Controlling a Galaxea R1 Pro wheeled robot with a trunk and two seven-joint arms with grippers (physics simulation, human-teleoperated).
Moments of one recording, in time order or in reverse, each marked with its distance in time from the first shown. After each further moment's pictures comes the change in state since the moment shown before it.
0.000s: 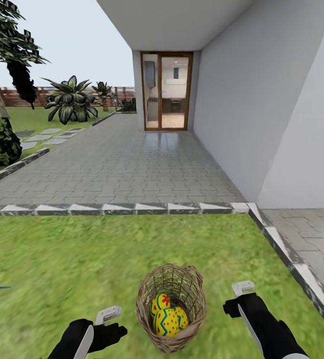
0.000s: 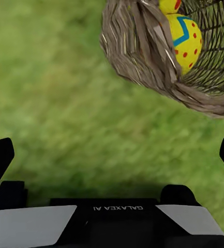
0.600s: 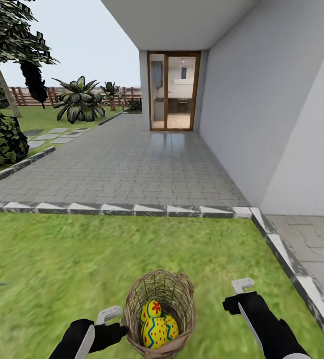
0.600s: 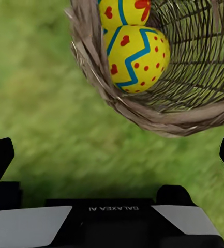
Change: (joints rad) left arm 0.000 -0.008 0.002 -0.002 0.005 -0.001 0.001; right arm 0.000 -0.003 0.002 -0.020 -0.001 -0.018 0.005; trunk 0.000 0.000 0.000
